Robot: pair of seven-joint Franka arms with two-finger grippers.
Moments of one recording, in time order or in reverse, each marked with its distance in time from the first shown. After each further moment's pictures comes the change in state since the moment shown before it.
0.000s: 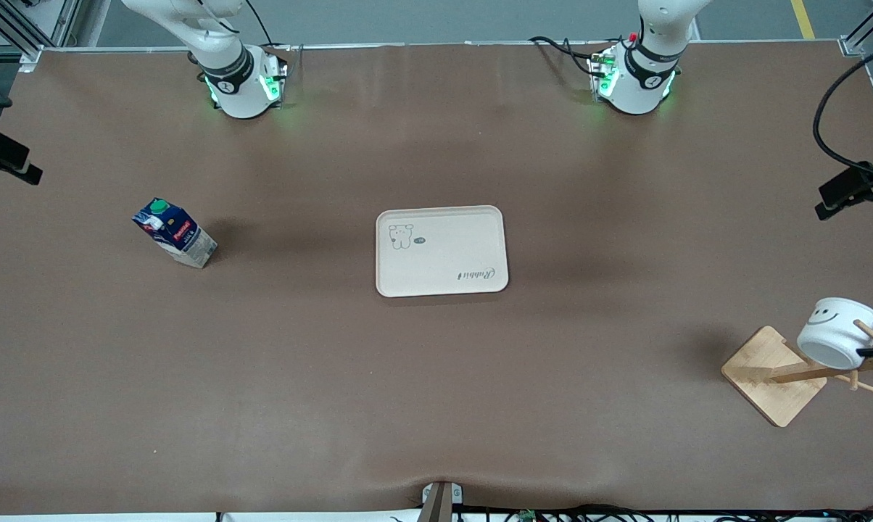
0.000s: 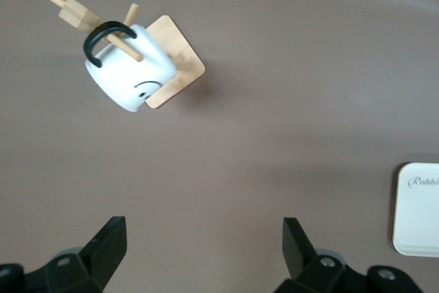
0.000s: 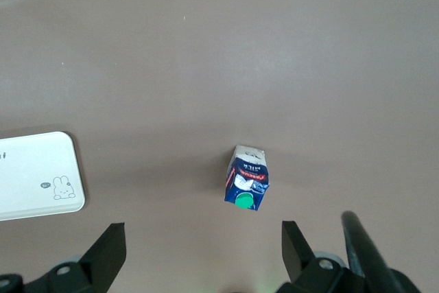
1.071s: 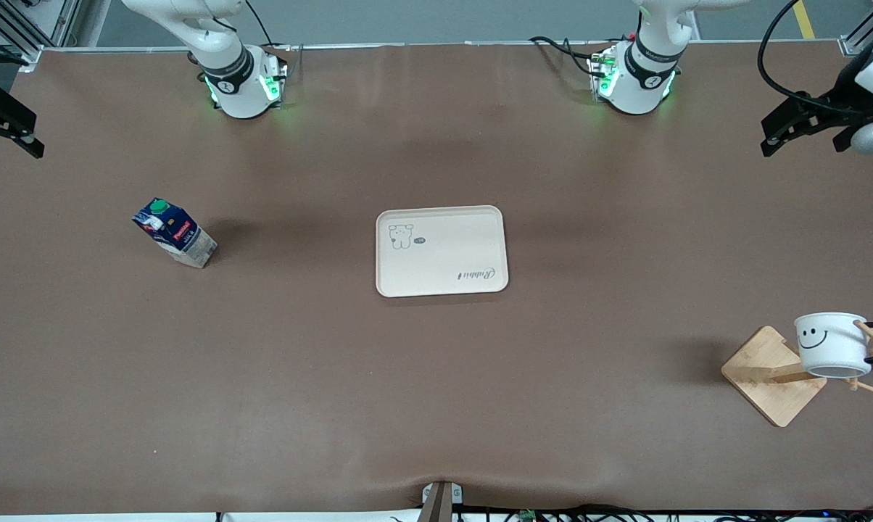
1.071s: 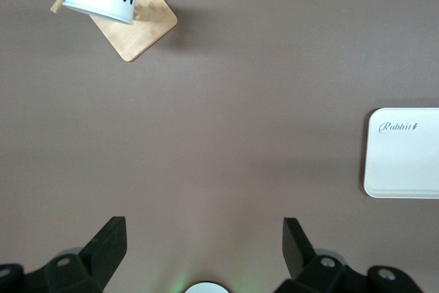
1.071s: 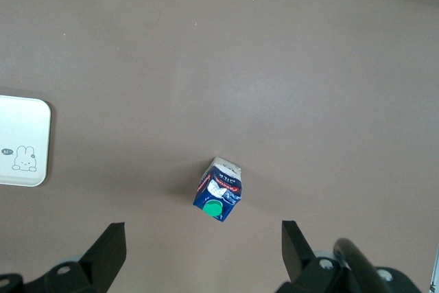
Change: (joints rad) left arm -0.633 -0.185 0.586 -0.148 -0.081 -0.094 -0.056; right arm -0.003 -0.176 -0.006 -0.234 -0.041 0.140 -0.232
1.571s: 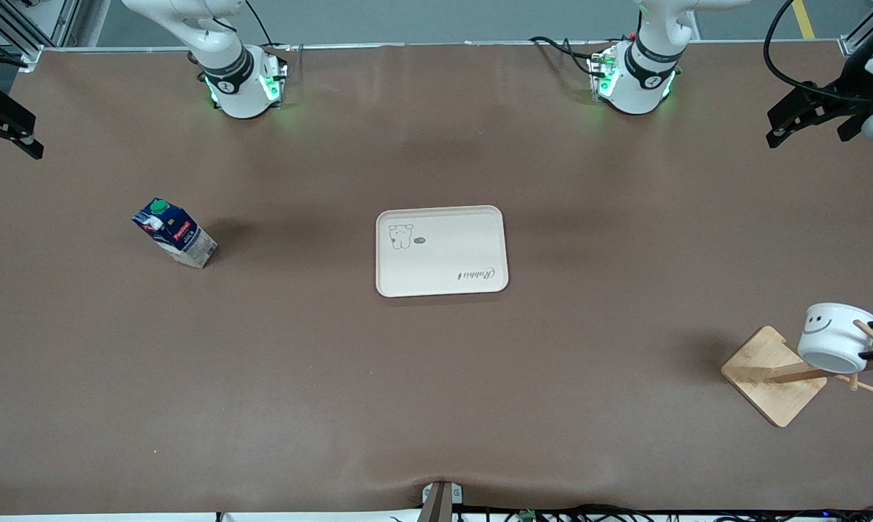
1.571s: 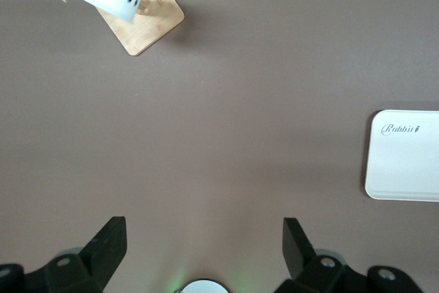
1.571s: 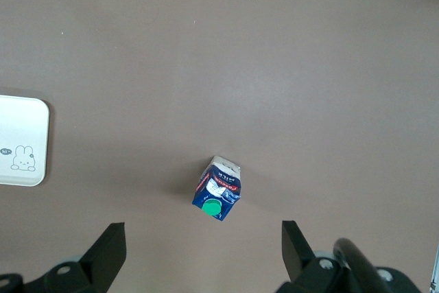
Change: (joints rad) left arm -0.007 -0.028 0.025 -0.027 0.000 0.010 -0.004; right arm -0.002 0.002 -0.003 -0.003 0.000 0.000 0.000
